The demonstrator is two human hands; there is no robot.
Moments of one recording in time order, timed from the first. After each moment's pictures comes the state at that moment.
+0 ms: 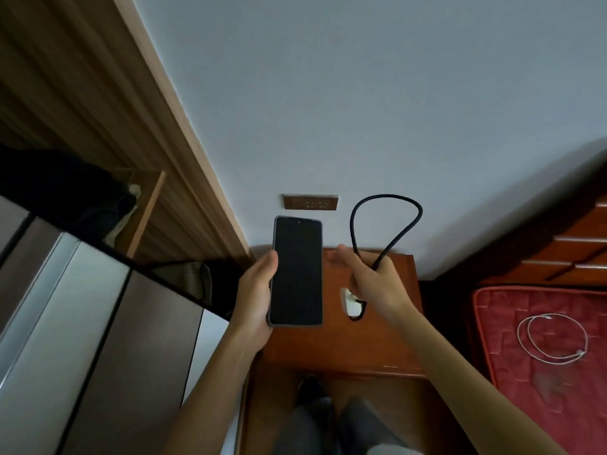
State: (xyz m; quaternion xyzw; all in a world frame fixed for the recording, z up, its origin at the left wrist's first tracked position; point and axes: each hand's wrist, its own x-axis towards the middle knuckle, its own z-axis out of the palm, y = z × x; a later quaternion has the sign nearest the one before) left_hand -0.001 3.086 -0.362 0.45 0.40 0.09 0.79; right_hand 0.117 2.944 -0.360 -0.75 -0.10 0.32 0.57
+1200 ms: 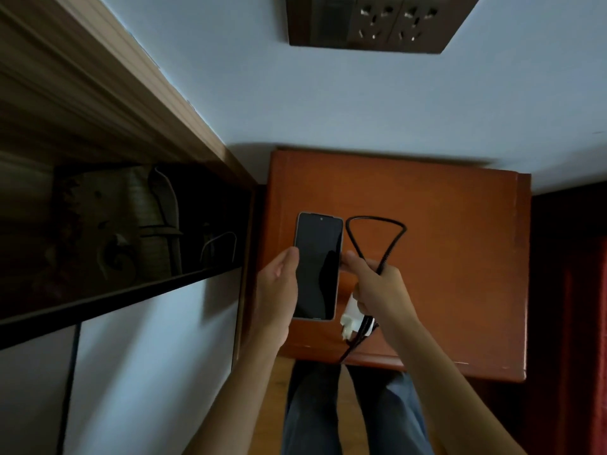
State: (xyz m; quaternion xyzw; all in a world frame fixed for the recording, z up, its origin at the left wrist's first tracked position) left_hand 0.050 3.119 -0.739 0.50 0.56 -0.02 0.66; right_hand 0.144 3.005 -0.714 -0.74 0.13 0.46 0.47
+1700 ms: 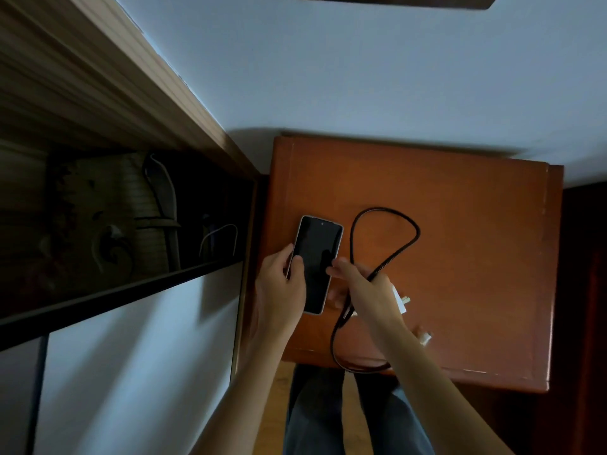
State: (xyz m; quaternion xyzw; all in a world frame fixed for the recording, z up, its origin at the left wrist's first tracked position) left_hand 0.038 3.119 -0.786 0.68 0.53 -0.02 0.50; right_hand 0.123 3.015 -0.764 -0.72 0.18 0.47 0.48
